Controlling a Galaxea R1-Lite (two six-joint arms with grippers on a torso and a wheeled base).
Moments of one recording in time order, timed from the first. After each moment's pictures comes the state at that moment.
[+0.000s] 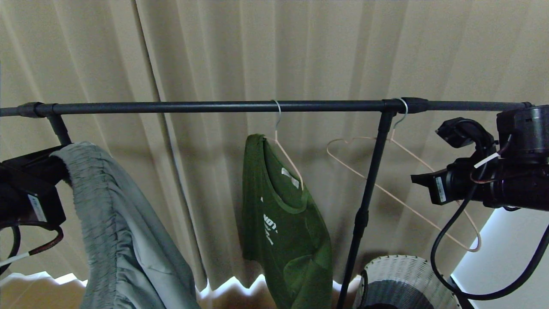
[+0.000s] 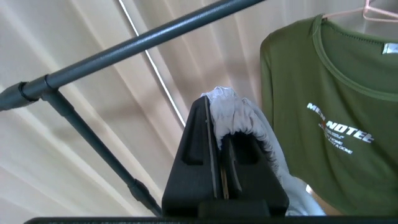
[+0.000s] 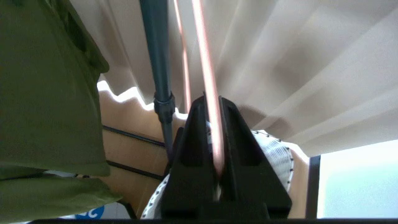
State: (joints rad) left arm -0.29 1.03 -0.58 -0.43 0.15 0.36; right arm 0.17 1.57 -0.91 -0.08 0.03 -0.09
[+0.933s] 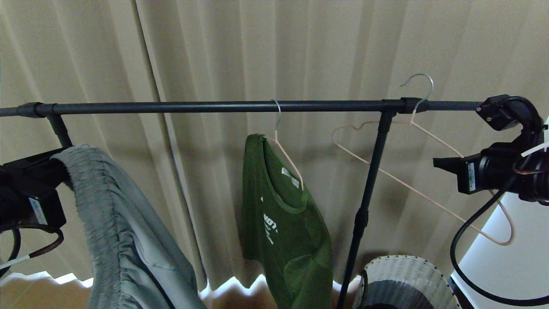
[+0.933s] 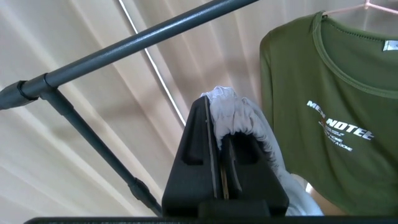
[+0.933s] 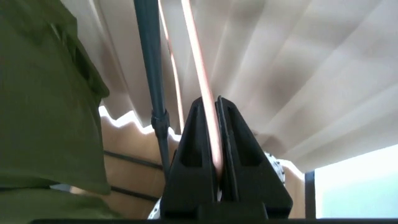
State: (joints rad) left arm -0.29 1.02 -0.57 -0.43 0.15 0.36; right arm 0.15 1.42 -0.90 -0.08 0.03 -0.07
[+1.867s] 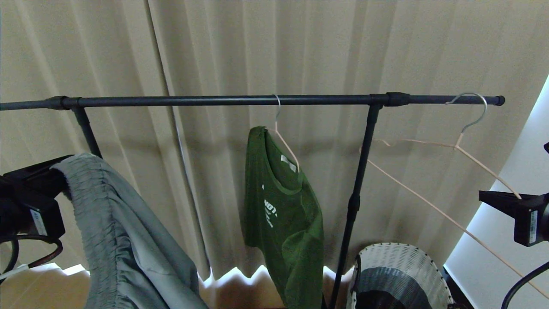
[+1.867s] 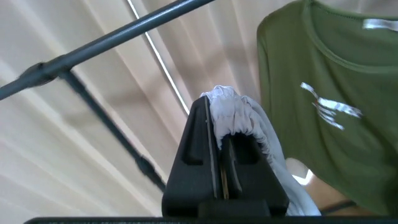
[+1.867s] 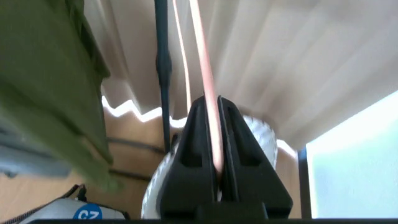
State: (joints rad) left arm -0.29 1.01 -0.54 -0.43 0.15 0.39; right arm 0.09 1.13 -0.63 -0.08 0.03 -0.07
